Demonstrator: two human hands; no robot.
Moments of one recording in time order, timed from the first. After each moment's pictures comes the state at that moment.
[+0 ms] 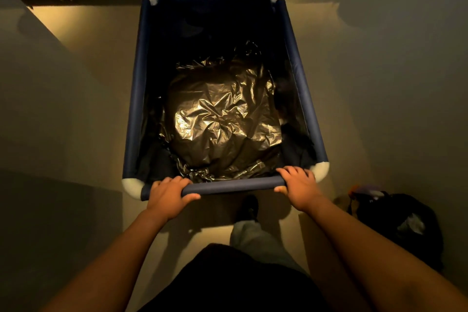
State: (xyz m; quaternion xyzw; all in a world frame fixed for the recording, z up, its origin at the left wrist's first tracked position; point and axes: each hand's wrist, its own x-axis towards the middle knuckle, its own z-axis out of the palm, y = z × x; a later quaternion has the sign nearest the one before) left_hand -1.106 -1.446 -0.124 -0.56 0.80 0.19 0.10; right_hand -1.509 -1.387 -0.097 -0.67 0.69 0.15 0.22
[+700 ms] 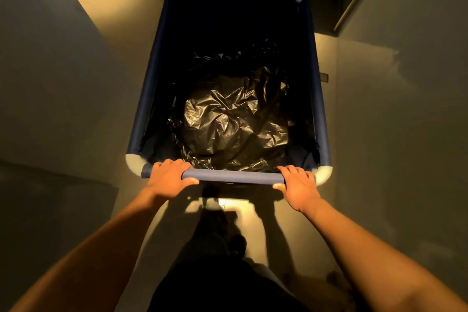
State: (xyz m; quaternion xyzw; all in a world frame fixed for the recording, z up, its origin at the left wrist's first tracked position) left_hand -1.158 -1.644 -0.107 -0.64 0.74 0.20 0.09; right_hand -1.559 -1.660 -0.101 -0.75 0.61 0.16 0.19
